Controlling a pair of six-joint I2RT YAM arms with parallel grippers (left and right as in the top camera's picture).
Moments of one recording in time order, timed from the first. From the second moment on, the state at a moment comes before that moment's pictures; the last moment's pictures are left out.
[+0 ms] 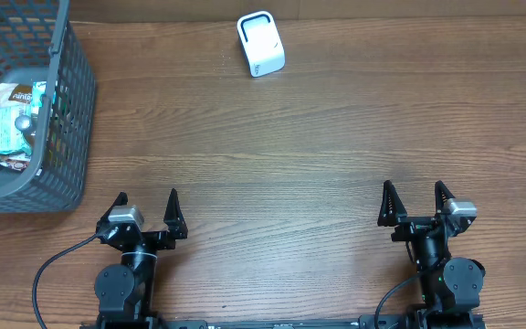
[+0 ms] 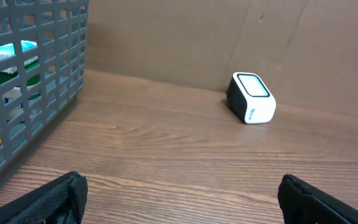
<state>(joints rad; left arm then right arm) -0.01 0.02 0.01 -0.08 0.00 -0.21 0.03 0.01 0.02 -0.03 -0.04 0.23</state>
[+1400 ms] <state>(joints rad) -0.01 1.10 1.74 -1.03 0.01 0.05 0.03 0.01 0.02 -0.03 -0.04 0.23</state>
